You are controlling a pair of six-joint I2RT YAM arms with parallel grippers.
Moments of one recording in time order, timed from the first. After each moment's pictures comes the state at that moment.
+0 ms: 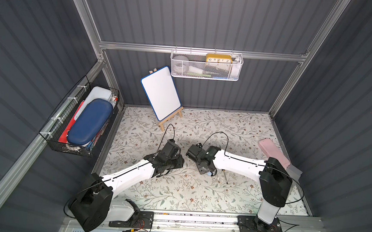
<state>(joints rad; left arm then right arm) -0.68 1.30 0.74 -0.30 0.05 -0.69 0.97 1.83 1.32 -0.99 0.48 0.53</state>
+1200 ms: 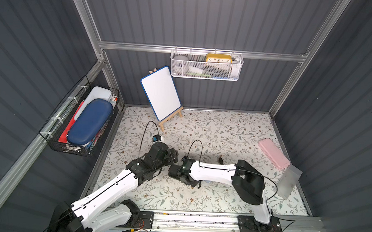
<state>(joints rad) -0.66 0.99 0.73 -0.39 -0.14 -0.78 1.17 2.02 1.50 -1.19 0.60 0.64</state>
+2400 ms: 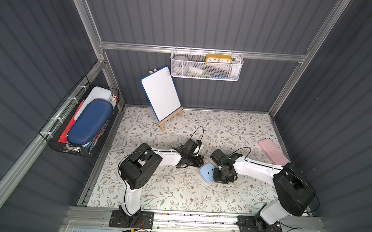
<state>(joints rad) -0.76 1.91 1.00 0.00 0.39 -0.43 0.70 1.61 0.88 -0.74 -0.01 0.74</state>
